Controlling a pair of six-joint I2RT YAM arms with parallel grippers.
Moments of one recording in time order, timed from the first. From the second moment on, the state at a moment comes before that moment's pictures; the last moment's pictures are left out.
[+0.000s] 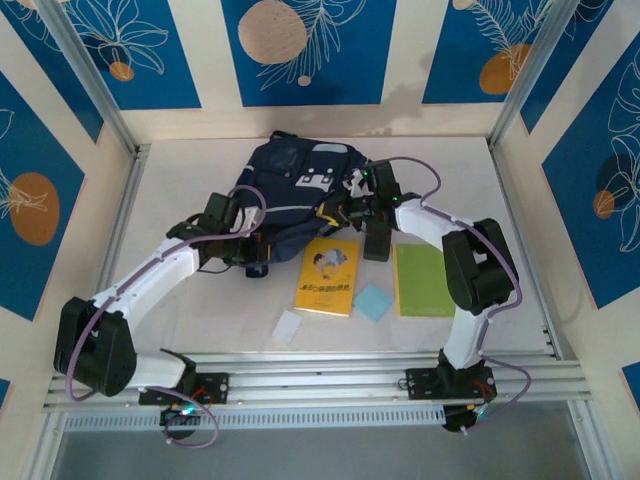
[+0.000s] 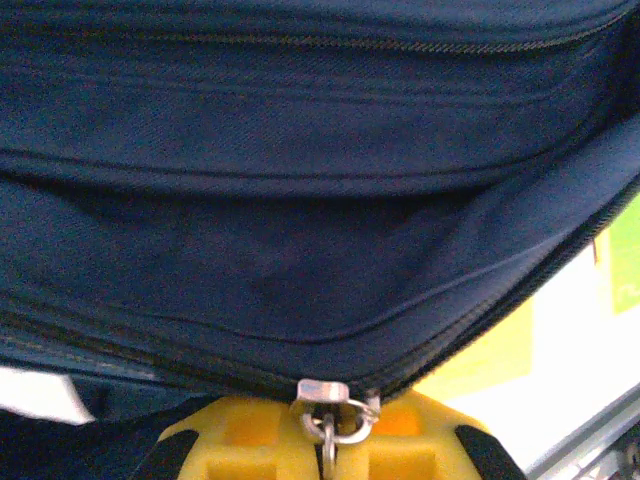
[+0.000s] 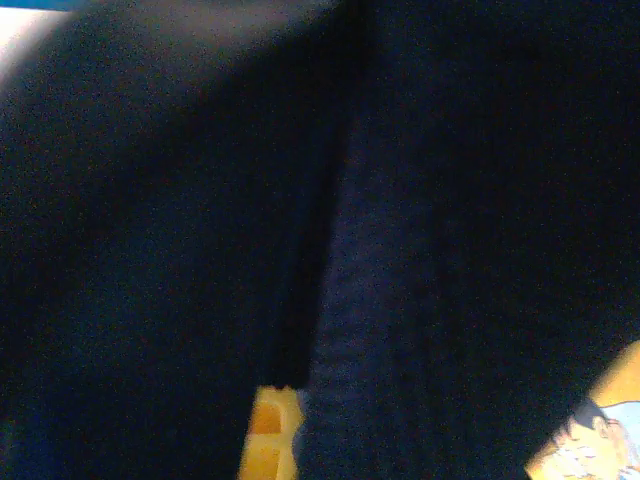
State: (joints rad) left arm -0.39 1.34 0.97 -0.64 0.31 -0.37; right arm 0.37 1.85 1.25 -0.18 -0.77 0.90
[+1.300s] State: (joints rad) left arm -0.72 1.66 1.10 -0.18 0.37 -0.91; right arm 0.41 1.64 0.90 0.02 -0.57 1.24
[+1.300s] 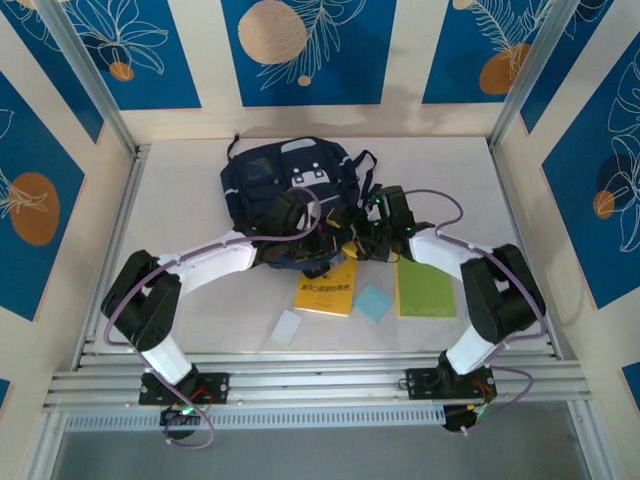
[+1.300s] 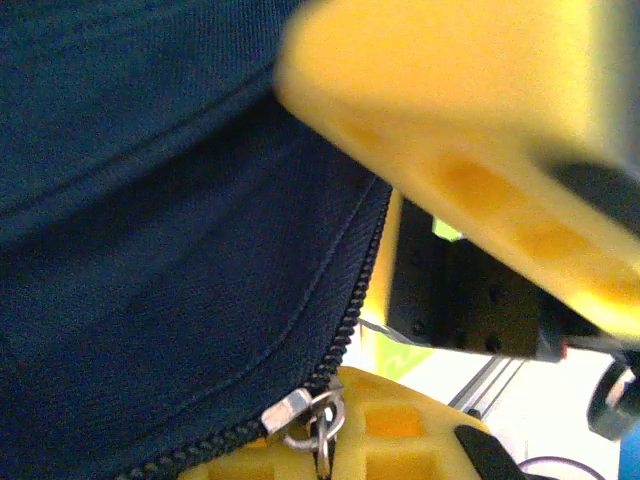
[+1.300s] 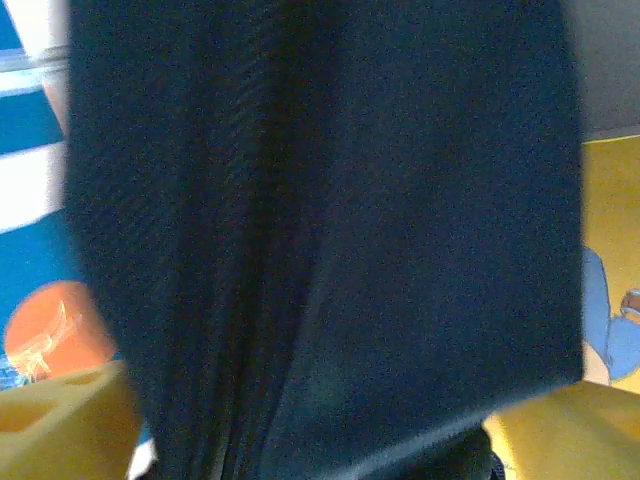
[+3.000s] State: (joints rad) left arm -0.12 1.68 1.27 -0.90 0.14 -0.05; right arm 0.38 1.70 1.22 -0.46 -0.64 0.48
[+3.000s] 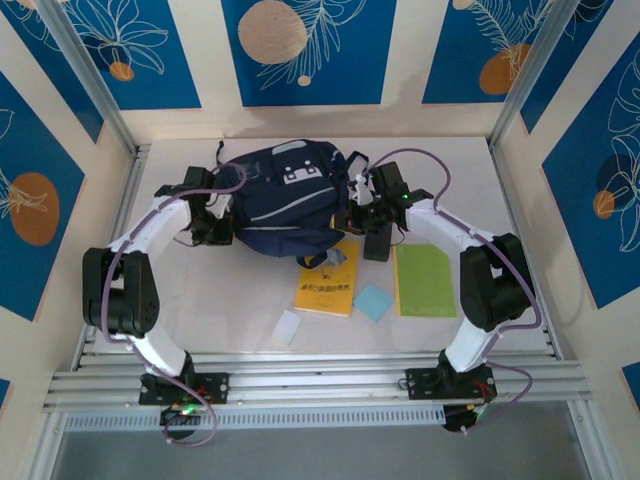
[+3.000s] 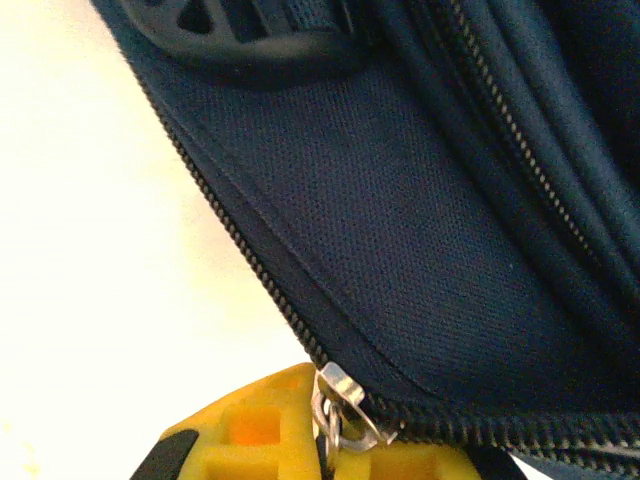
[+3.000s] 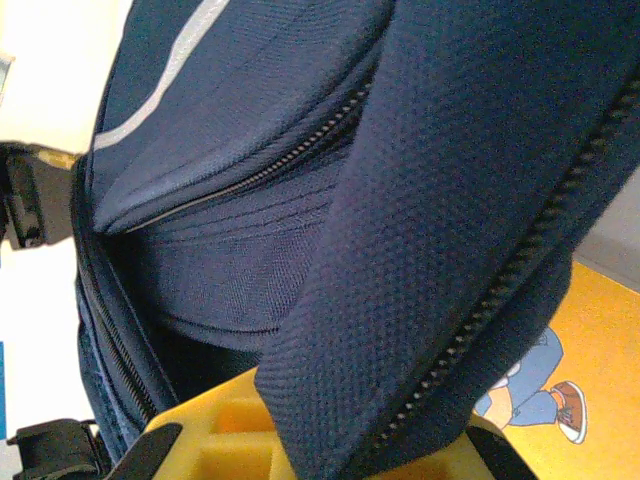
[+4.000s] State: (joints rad) left arm 0.00 1.76 1.28 -0.72 0.28 0.14; right arm 0.34 1.75 1.32 -0.55 -0.69 0.28
